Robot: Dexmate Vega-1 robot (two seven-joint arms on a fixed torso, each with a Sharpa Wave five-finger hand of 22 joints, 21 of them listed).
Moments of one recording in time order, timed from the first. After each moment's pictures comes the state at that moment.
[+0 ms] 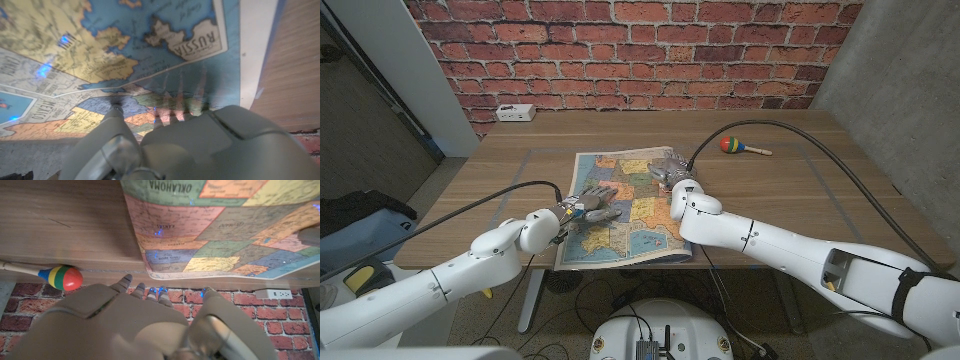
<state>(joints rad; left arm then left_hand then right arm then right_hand) 0.98 1.02 0.68 -1.95 0.42 0.36 -0.15 0.28 0.12 0.20 0.01 0.20 -0.17 -0.22 0.17 0.18 -0.18 -0.09 0.18 0.18 -0.18 -0.03 0.17 0.17 -0.18 0.04 0.19 0.15 -0.47 -0.40 -1.16 -1.70 -0.24 -1.09 -0.23 0.21 0.15 0.26 0.17 0.20 -0.08 -0.04 0.17 0.18 -0.17 -0.06 0.18 0.19 -0.17 -0.03 0.18 0.21 -0.15 0.01 0.18 0.18</state>
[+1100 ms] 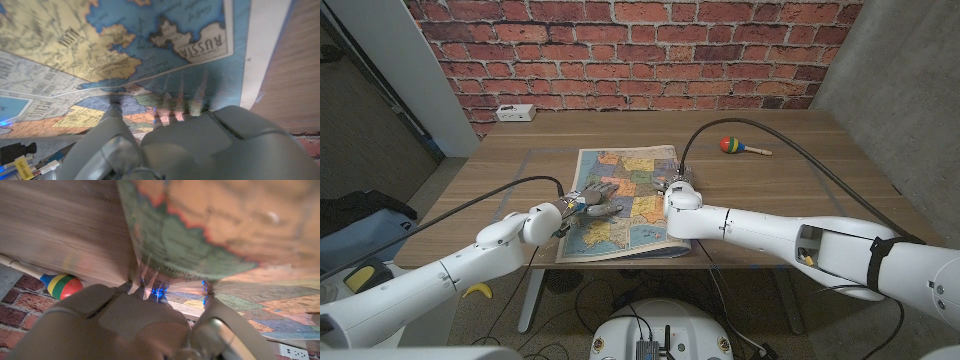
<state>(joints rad) 0.92 0.98 0.70 -1.87 0.40 0.32 -0.16 0.27 0.12 0.20 0.01 0.20 -0.17 -0.22 0.17 0.18 -0.18 -0.10 0.19 0.18 -0.18 -0.03 0.17 0.17 -0.19 0.03 0.19 0.11 -0.34 -0.34 -1.34 -1.53 -0.22 -1.16 -0.17 0.16 0.13 0.27 0.15 0.20 -0.12 -0.03 0.18 0.18 -0.17 -0.07 0.19 0.19 -0.17 -0.03 0.19 0.19 -0.17 0.02 0.18 0.17</state>
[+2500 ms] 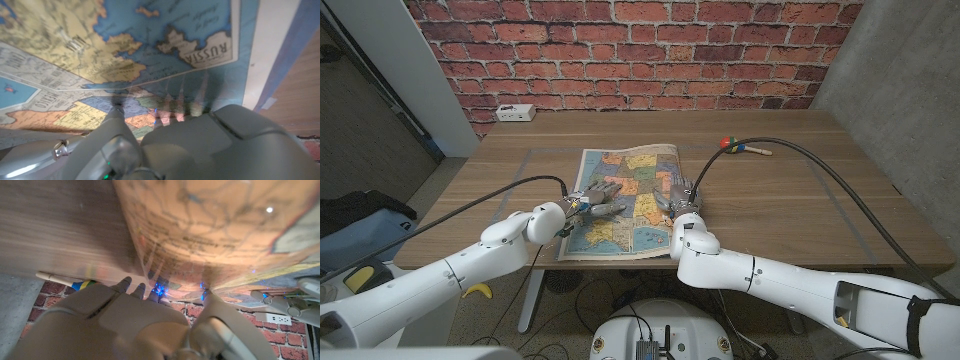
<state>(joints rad) 0.91 0.97 0.72 -1.88 0.40 0.32 -0.17 0.27 0.12 0.20 0.00 0.20 -0.17 -0.22 0.17 0.18 -0.19 -0.10 0.18 0.13 -0.24 -0.08 0.18 0.04 -0.27 -0.02 0.20 0.04 -0.60 -0.45 -1.25 -1.83 -0.27 -1.25 -0.35 0.16 0.14 0.27 0.14 0.20 -0.10 -0.04 0.19 0.18 -0.17 -0.06 0.20 0.19 -0.17 -0.03 0.19 0.19 -0.17 0.02 0.19 0.17</state>
